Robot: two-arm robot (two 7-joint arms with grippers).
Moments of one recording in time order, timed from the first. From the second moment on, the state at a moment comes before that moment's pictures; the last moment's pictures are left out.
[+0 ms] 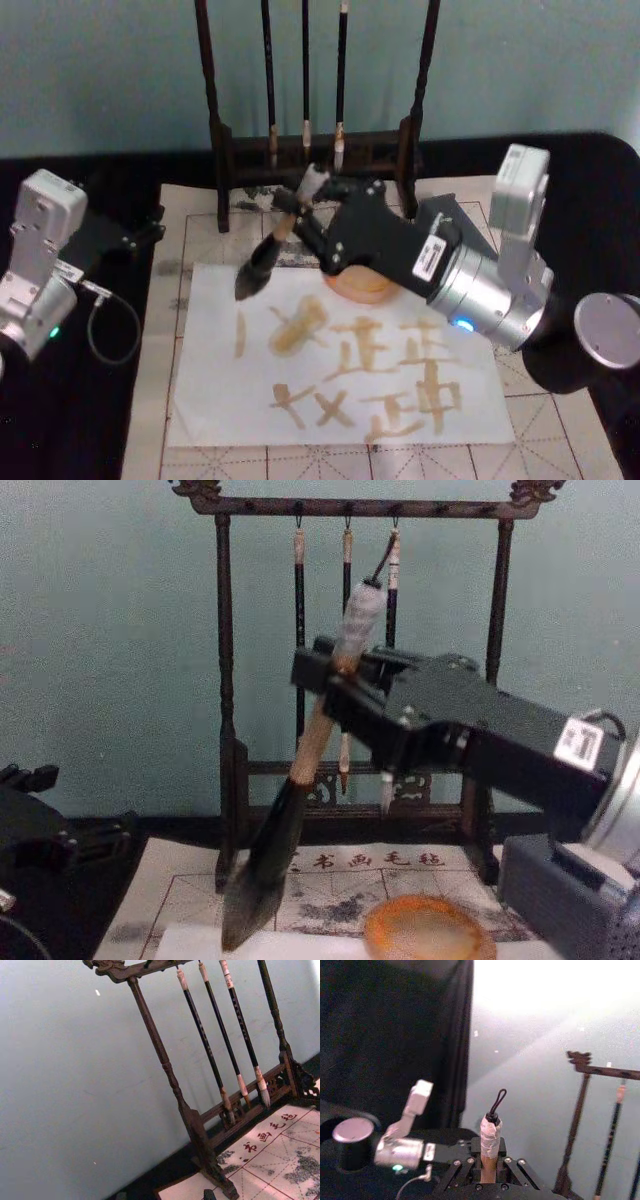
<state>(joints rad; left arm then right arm) -0.20 0.60 0.45 -1.41 -0.25 -0.12 0.03 0.24 0.37 -0.50 -1.56 0.45 -0.30 0.63</state>
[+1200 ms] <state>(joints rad) -0.20 0.60 0.45 -1.41 -0.25 -0.12 0.03 0.26 0.31 -0.28 -1.50 0.67 0.11 0.28</state>
